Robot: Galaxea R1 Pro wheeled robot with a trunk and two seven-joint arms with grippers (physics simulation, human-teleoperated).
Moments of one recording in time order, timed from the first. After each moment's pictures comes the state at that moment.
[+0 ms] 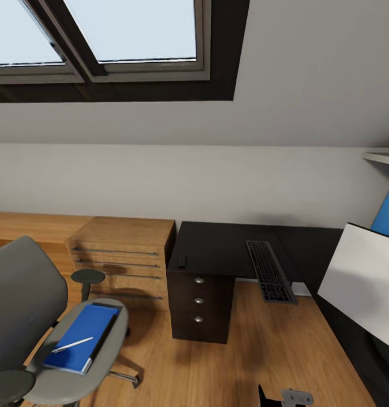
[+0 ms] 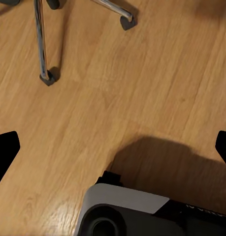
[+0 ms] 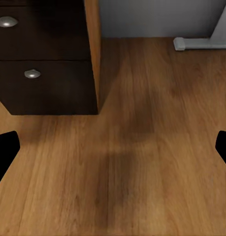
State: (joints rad) left arm 0.00 -0.04 -0.08 -0.48 0.24 -0.16 0.24; right arm -0.39 -0.01 0.66 0.02 -0.76 -0.70 0.01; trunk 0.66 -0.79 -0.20
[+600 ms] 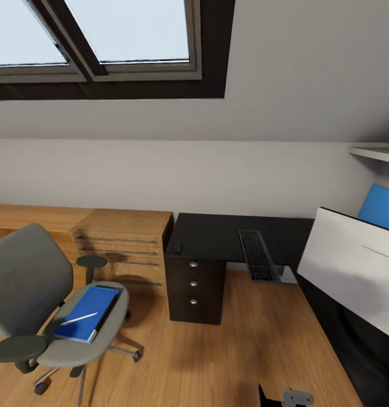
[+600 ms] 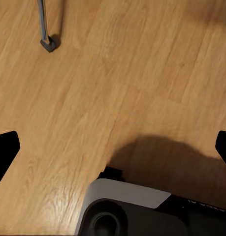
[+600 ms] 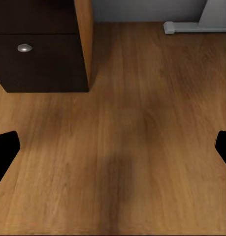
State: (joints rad) left arm 0.00 -0.04 -0.08 -0.48 0.23 -0.16 0.24; right arm -0.39 -0.01 0.66 0.02 -0.76 -0.70 0.01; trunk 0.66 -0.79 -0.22
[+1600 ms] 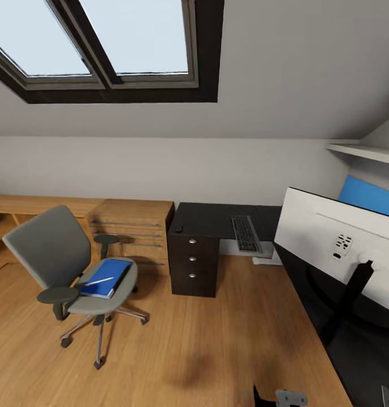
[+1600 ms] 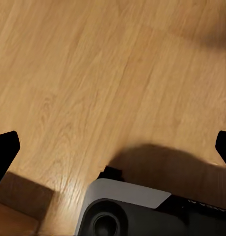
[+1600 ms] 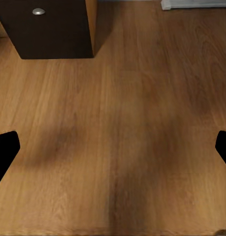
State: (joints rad) left arm 0.00 -0.04 -0.08 -0.48 0.23 -0.16 0.24; right arm -0.39 0.01 0.66 0.02 -0.76 -0.70 0.01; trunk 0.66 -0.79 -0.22
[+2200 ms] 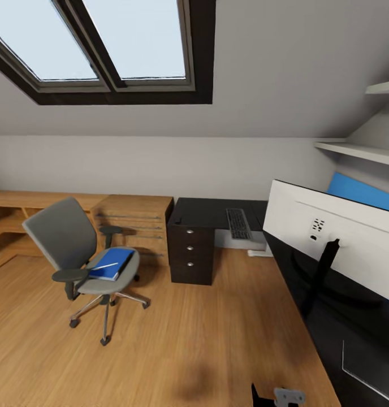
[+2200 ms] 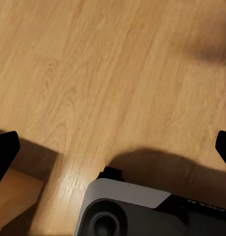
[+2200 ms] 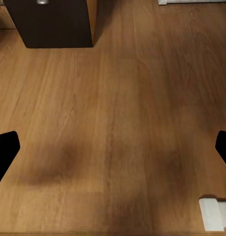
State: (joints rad) left arm 0.00 -0.04 -0.08 -0.48 0.23 -0.16 0.24; right arm -0.39 0.01 0.67 0.01 -0.75 -0.71 0.01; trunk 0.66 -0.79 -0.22
